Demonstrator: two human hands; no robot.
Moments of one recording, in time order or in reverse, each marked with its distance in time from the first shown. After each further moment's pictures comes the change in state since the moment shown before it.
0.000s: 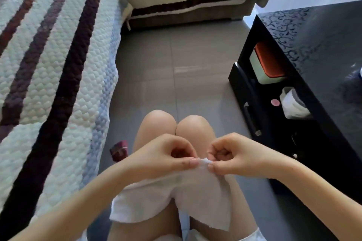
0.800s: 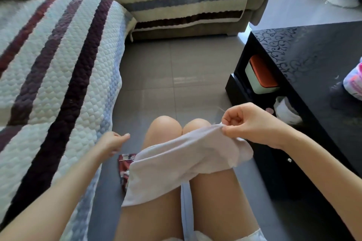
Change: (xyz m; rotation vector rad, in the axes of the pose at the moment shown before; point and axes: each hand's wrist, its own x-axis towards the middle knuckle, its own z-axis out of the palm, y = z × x) left_hand 0.005 -0.183 -0.086 -0.150 0.599 -0.734; right_hand -0.002 -0.025 -0.029 -0.091 0.346 0.011
